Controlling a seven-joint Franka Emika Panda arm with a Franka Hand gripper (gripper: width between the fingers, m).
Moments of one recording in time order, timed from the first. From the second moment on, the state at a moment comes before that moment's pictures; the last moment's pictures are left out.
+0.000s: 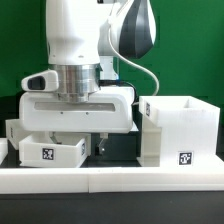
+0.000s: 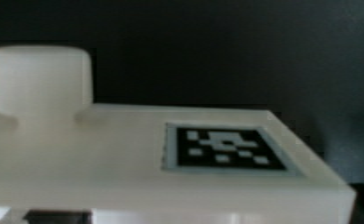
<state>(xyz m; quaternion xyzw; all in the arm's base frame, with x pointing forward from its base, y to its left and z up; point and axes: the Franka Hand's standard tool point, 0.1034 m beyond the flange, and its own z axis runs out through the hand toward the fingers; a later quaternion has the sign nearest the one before) 0.532 -0.071 0.006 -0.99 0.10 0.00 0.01</state>
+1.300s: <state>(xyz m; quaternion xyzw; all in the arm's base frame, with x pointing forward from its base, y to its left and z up) 0.530 -0.070 0.005 -0.99 0.10 0.01 0.01</state>
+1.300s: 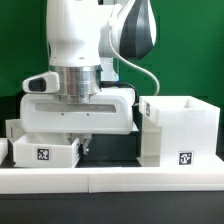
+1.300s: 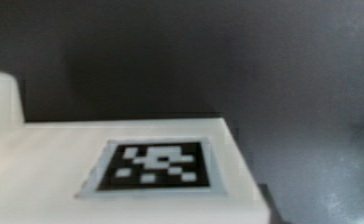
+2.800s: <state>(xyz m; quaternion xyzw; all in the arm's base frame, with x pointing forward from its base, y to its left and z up) 0.523 -0.063 0.015 -0.95 -0.31 0.02 0.02</state>
